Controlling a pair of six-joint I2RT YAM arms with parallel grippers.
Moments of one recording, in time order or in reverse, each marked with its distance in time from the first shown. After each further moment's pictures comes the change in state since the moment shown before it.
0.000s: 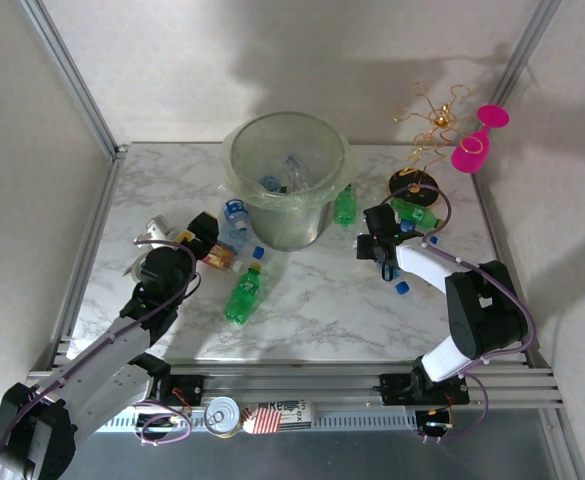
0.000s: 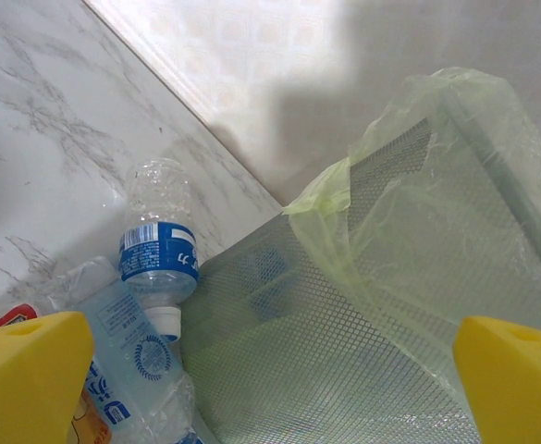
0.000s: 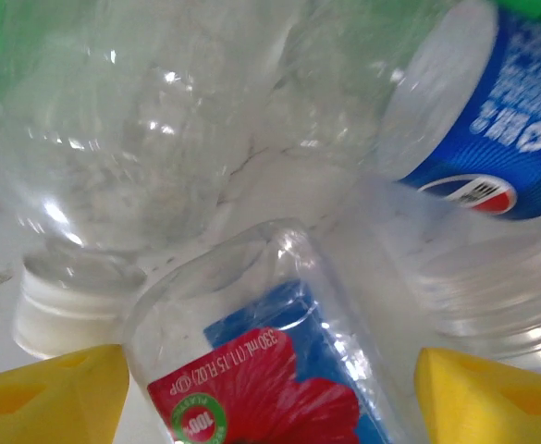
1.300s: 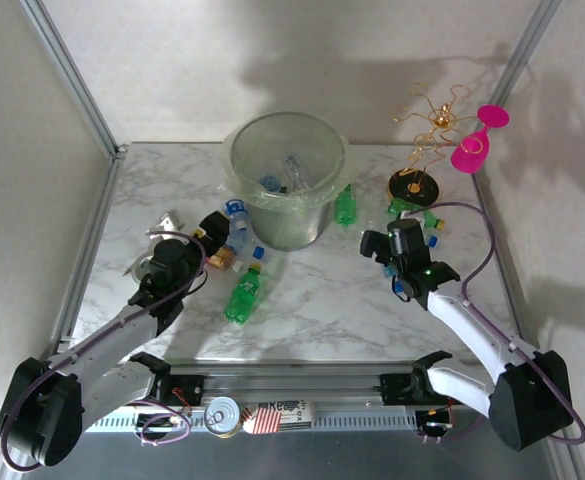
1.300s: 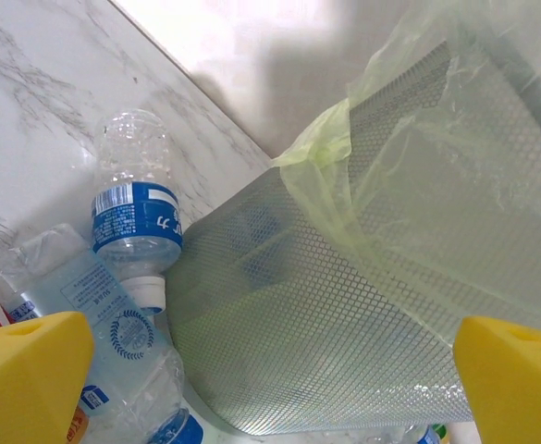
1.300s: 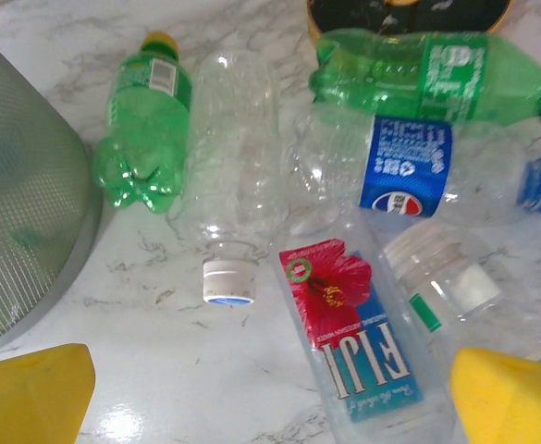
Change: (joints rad) left arm 0.008 0.135 0.028 0.063 0.115 0.011; right arm 0.027 -0.479 -0.185 0.046 -0.023 0.168
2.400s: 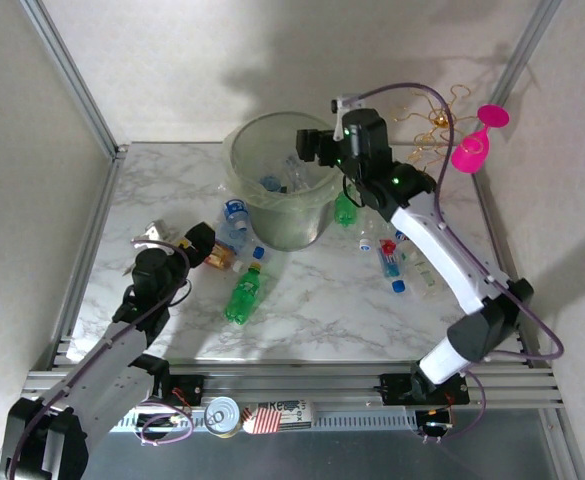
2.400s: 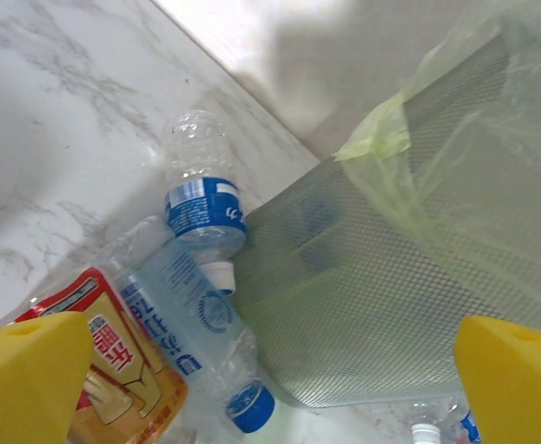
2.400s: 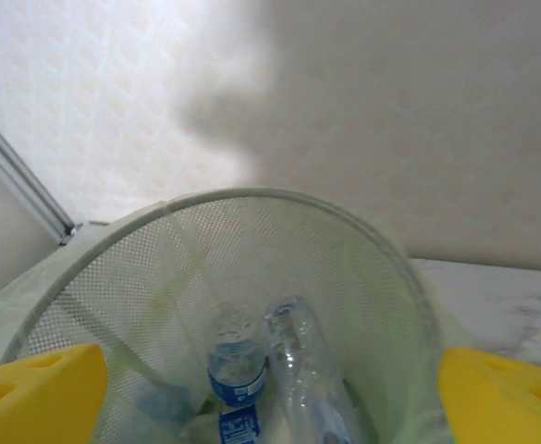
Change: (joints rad) left arm 0.142 -0.175 -0.068 -0.145 0.131 0.079; right arm 0.221 0.468 1.014 -0.139 -0.019 -0.236
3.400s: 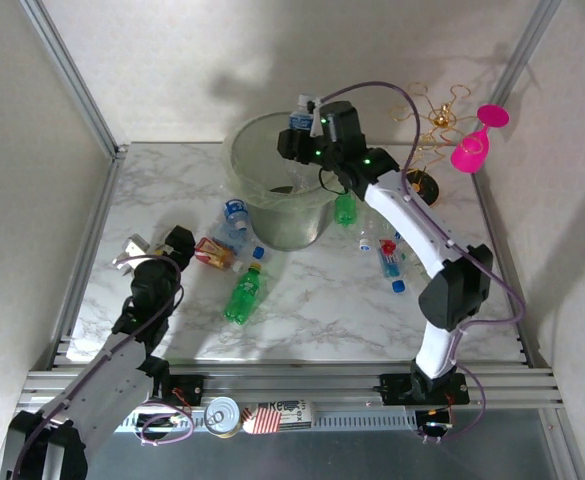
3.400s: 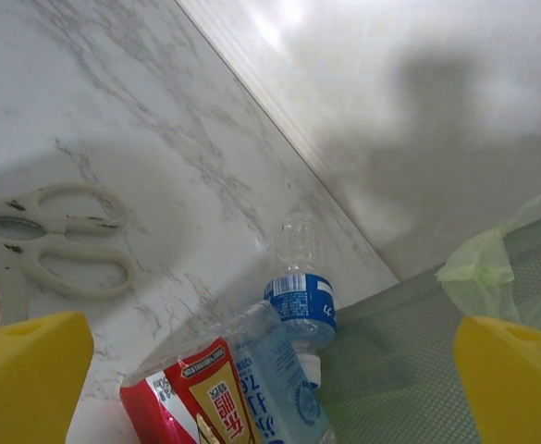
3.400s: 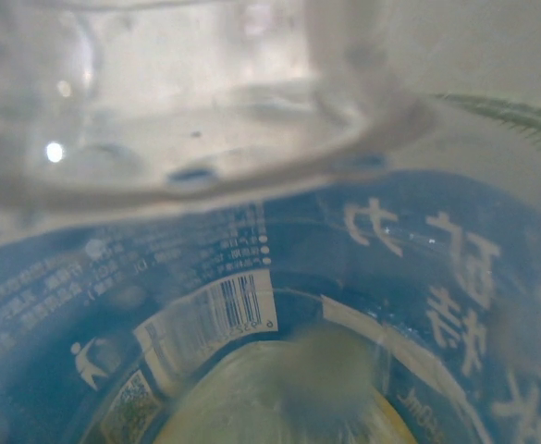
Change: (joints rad) left arm 0.005 -0.087 -0.084 -0.010 -0.318 -0.078; right arm -0.028 0.289 0.207 -0.039 -0.316 0.175
